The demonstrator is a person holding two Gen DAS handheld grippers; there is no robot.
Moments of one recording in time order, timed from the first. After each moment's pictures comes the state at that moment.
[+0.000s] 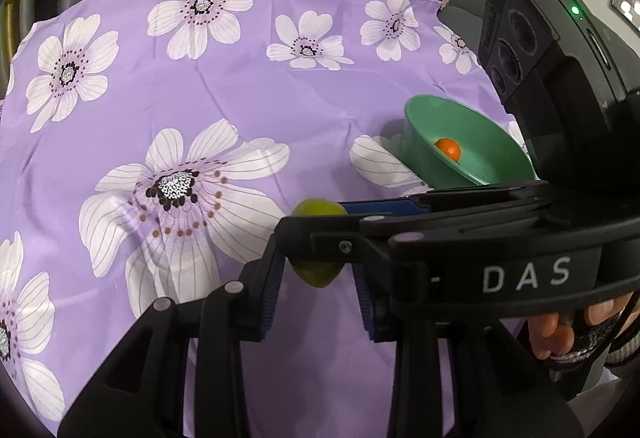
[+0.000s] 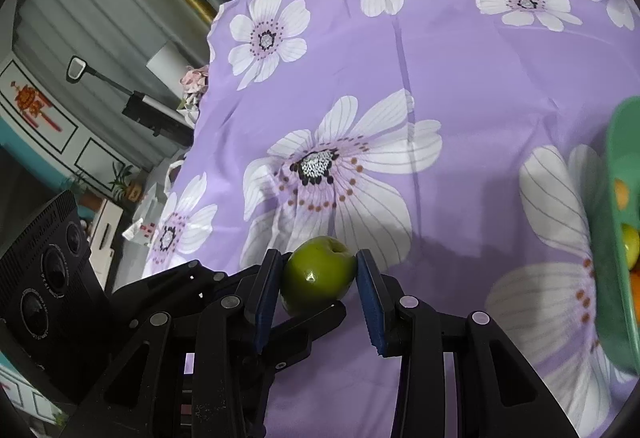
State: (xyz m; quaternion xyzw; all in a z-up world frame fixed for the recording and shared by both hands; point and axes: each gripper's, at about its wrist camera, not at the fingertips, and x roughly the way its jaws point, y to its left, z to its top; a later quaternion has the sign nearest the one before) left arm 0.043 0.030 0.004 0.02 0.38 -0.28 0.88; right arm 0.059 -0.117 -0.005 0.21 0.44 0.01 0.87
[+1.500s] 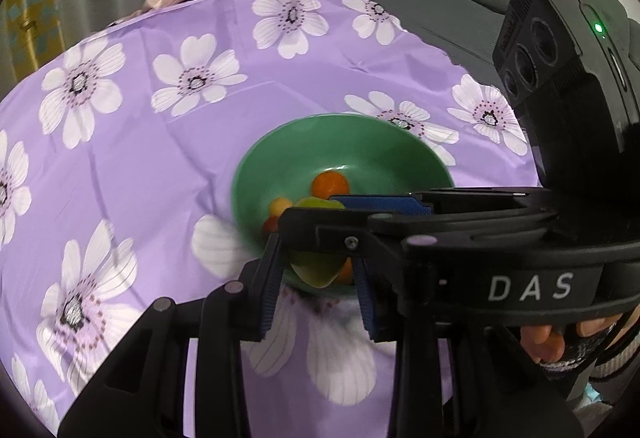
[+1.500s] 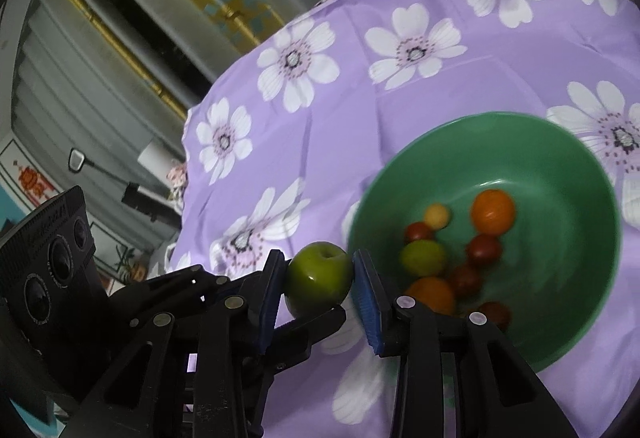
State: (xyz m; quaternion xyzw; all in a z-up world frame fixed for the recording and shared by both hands) left arm 0.045 -0.143 0.043 0.13 0.37 -0.36 0.85; right arm -0.055 -0.248 0.042 0.28 0.32 -0.06 0.90
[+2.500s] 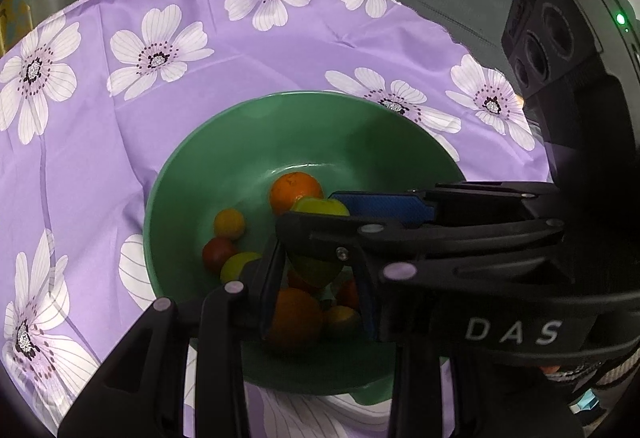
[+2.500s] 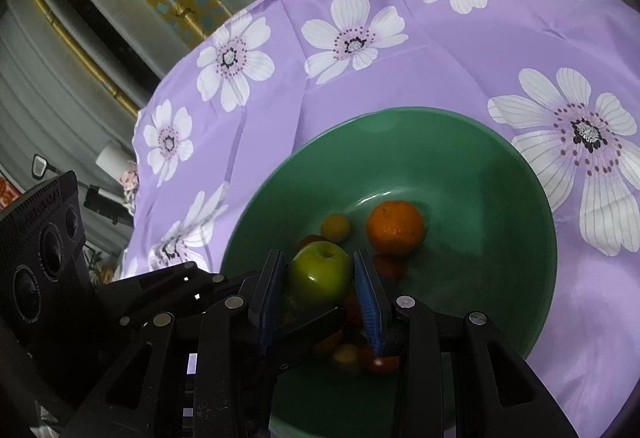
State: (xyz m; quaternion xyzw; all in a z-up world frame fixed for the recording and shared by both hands) left arm 0.078 -0.200 0.002 0.13 0.41 -0.38 0.82; right arm -0.056 -0.303 0.015 0.27 0.36 -0.11 0.89
